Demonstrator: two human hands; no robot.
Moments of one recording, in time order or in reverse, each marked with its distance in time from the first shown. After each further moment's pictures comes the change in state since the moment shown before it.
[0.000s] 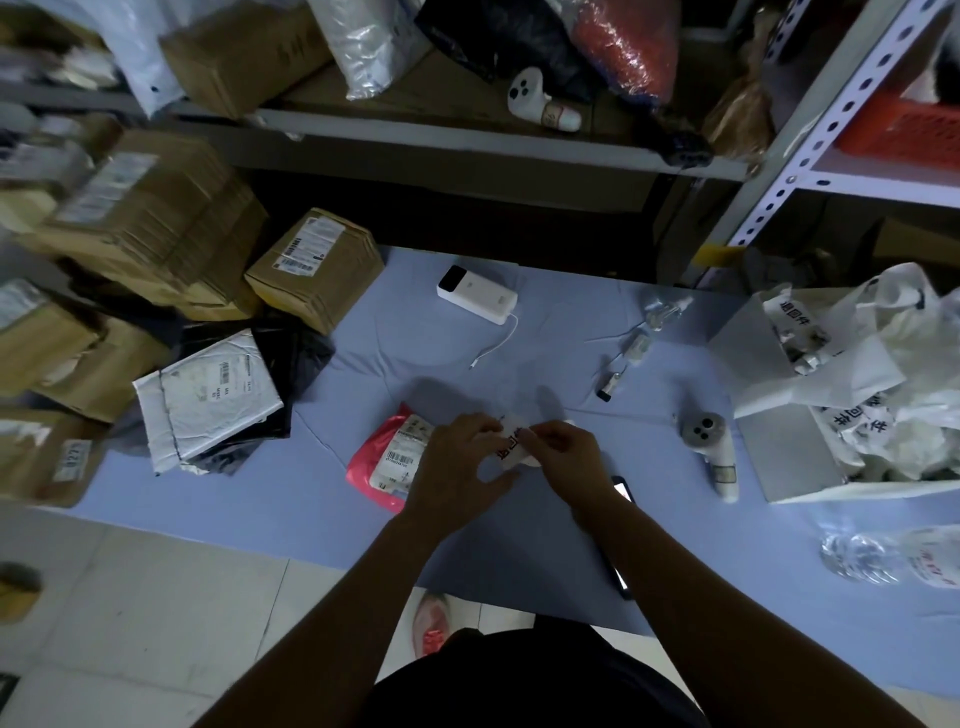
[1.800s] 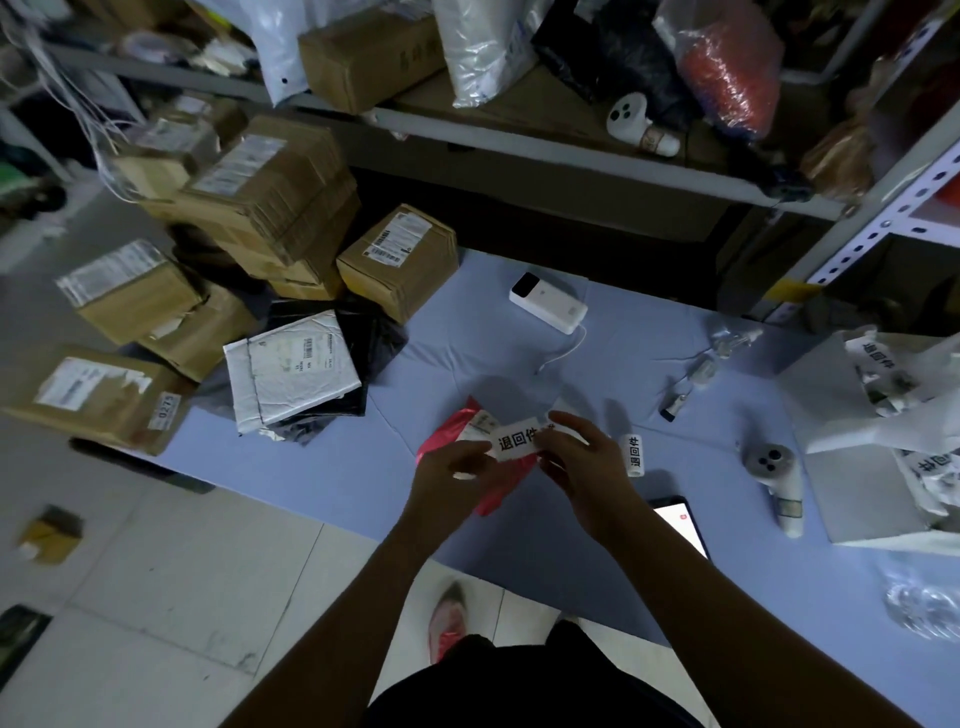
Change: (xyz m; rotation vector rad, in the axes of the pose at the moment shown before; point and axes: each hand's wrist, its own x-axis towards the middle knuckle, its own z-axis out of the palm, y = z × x) left_hand -0.058 -0.006 -0.087 -0.688 0.143 -0.720; right_hand -0.047 -0.055 0.076 0.401 -0.082 0.205
